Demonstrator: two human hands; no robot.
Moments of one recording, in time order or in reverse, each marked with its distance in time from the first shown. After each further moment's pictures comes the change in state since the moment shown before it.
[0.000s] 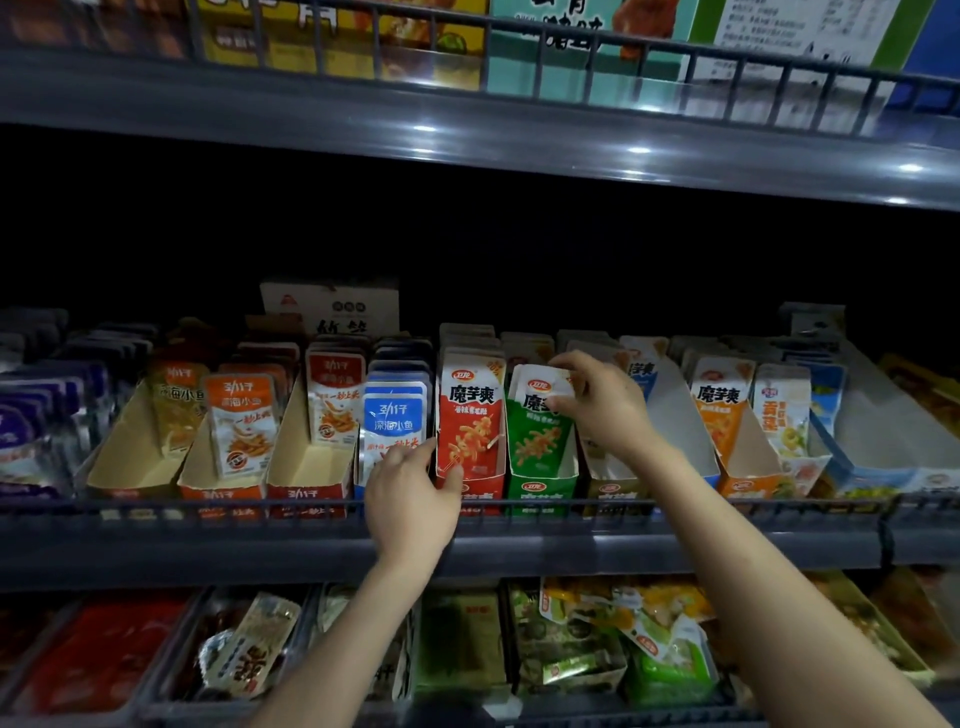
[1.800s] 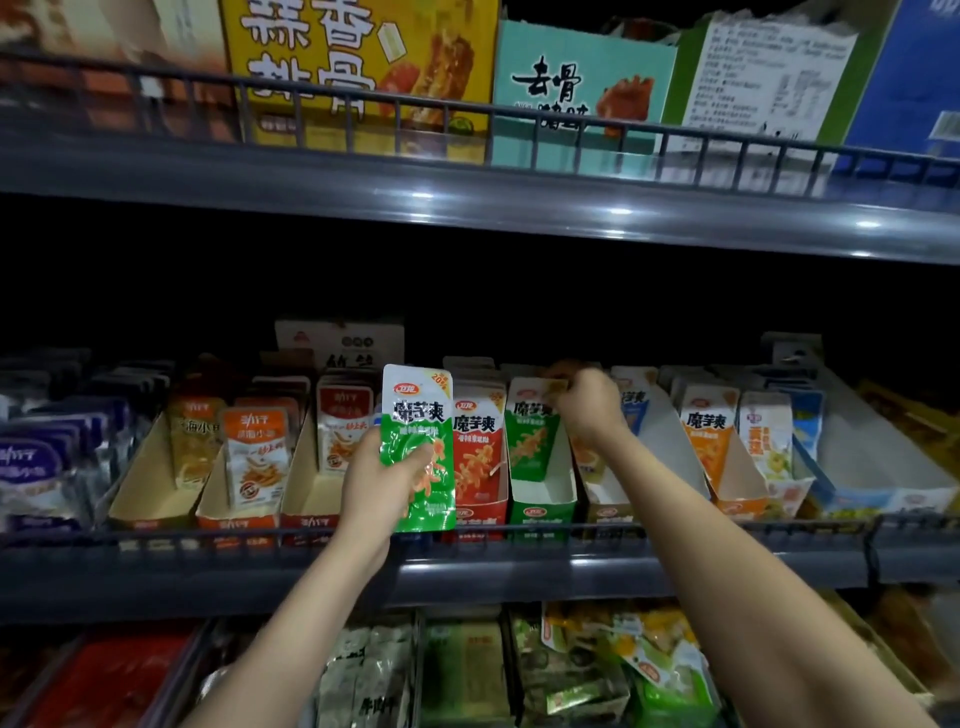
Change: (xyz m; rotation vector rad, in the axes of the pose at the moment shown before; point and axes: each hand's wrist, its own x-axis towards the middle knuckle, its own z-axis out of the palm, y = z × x) left_hand 0.027 0.005 -0.055 -0.795 -0.154 -0.197; right_hand 0.042 -0.004 0.015 0.012 0.055 0.169
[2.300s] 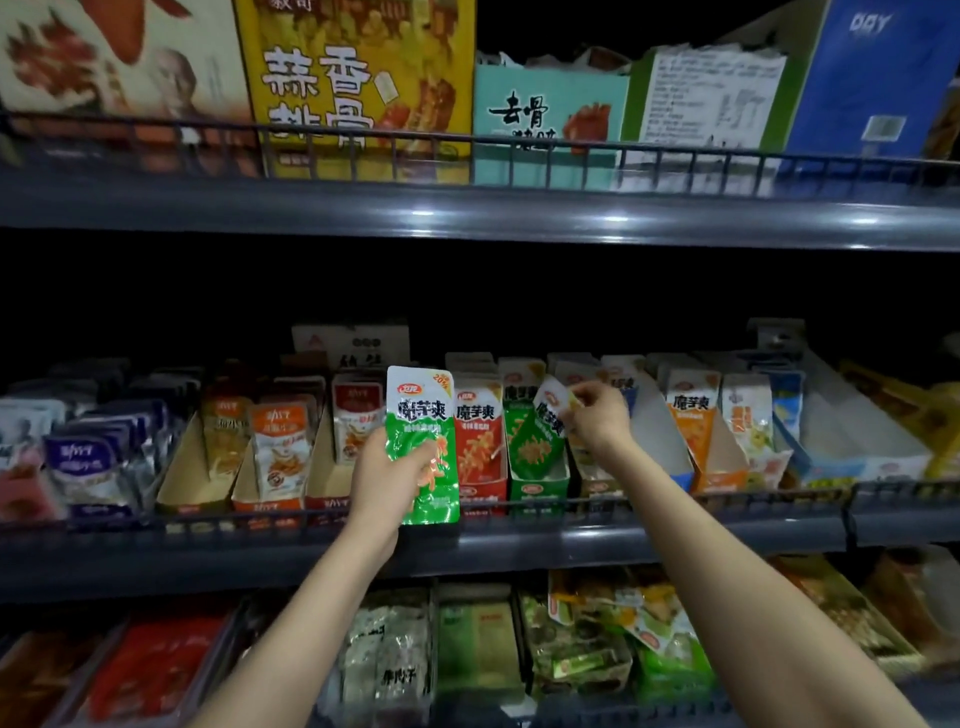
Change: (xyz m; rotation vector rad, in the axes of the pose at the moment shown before) left_hand -0.031 0.017 -0.003 -0.044 -0.021 0.023; right_hand -0.052 0.006 -0.018 0.429 0.001 0.264
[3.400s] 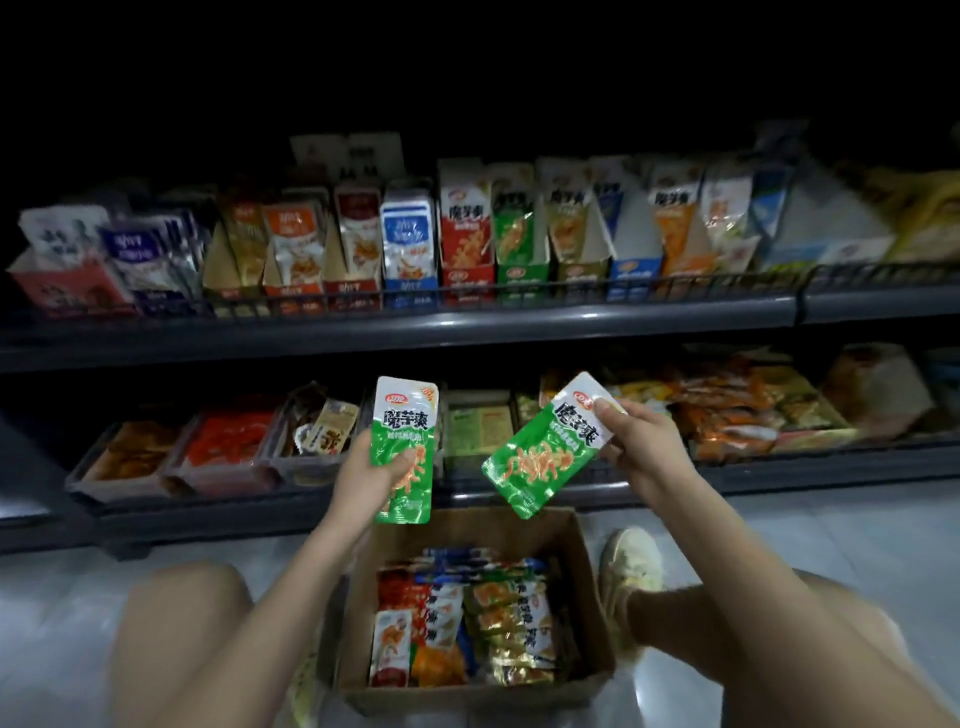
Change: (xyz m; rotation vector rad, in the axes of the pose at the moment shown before) left_hand -0.200 -0.121 -0.076 0.213 -0.074 -0.299; right_hand -0.274 0.089 -0.064 0.737 -0.164 0.538
